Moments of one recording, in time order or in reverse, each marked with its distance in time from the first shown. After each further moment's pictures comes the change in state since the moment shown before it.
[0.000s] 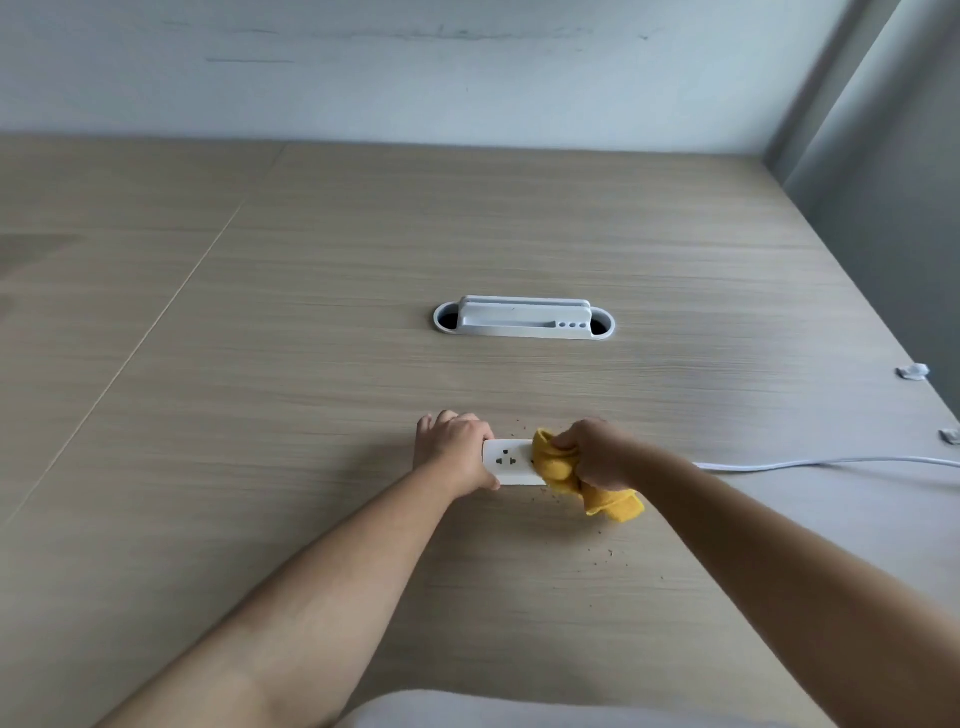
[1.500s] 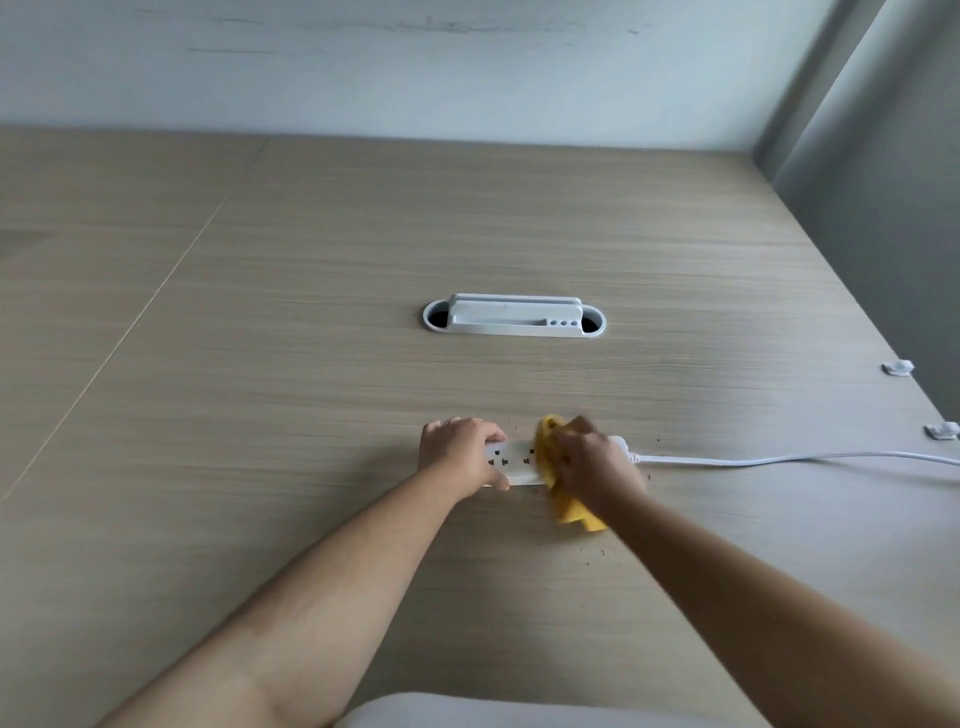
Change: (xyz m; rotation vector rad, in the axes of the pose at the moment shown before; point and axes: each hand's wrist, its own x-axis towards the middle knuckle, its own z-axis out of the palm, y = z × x) left_hand 0.003 0.015 -0.001 -0.155 0.002 -0.013; right_hand -0.008 0.004 0.033 0.124 0.387 0.019
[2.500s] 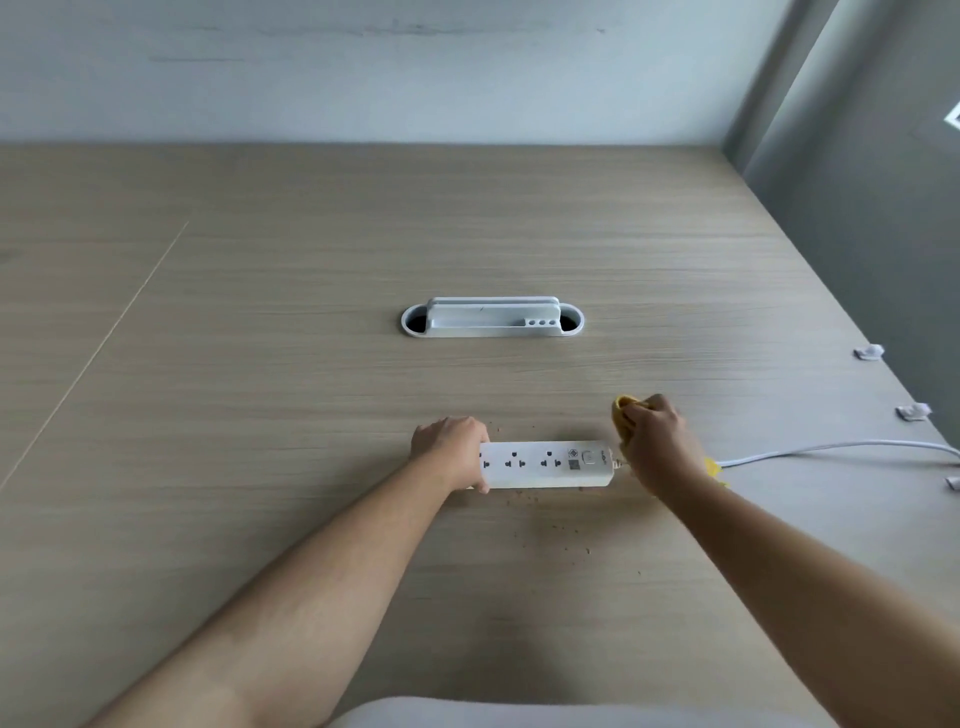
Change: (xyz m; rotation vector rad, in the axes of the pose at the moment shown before) left_hand 0.012 0.013 -0.004 0.154 -0.147 0.022; right_hand 0.007 0.080 -0.027 -0.084 0.212 0.239
